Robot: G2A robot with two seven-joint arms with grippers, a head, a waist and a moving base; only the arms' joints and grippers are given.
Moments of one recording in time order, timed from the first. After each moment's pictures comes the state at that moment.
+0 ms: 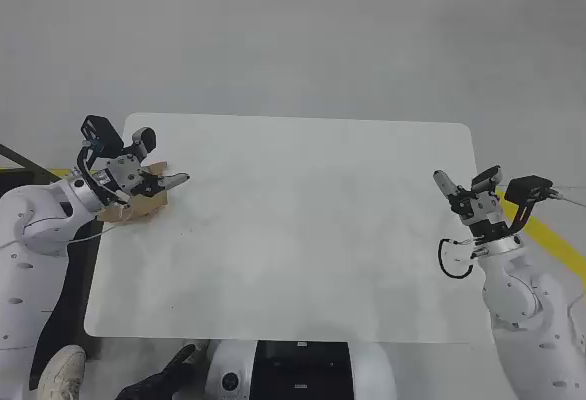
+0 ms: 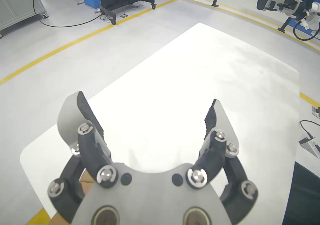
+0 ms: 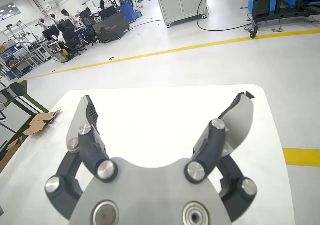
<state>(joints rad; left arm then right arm) 1.34 -0.83 -1.66 -1.55 0.83 -0.91 -0.21 -1.57 -1.14 1.58 -1.79 -0.79 -0.30 -0.02</state>
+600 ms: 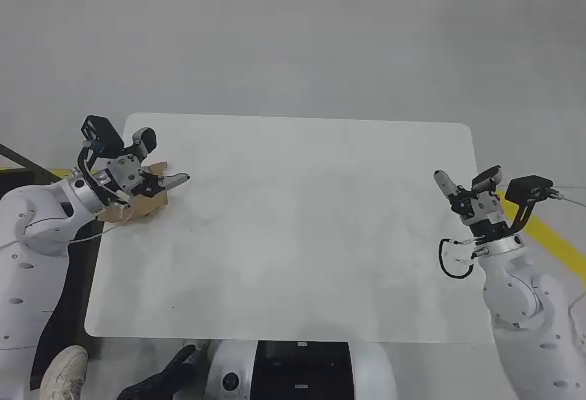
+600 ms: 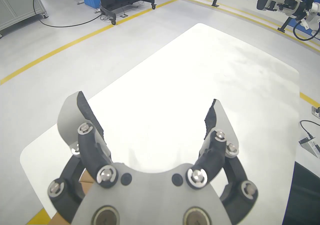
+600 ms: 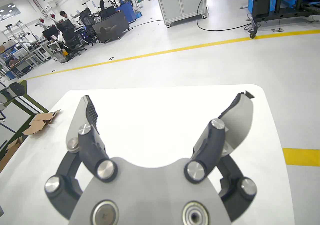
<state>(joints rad) 1.34 -0.83 -1.66 -1.55 0.83 -0.91 -0.21 -1.57 -1.14 1.58 -1.79 -0.79 -0.30 -0.02</state>
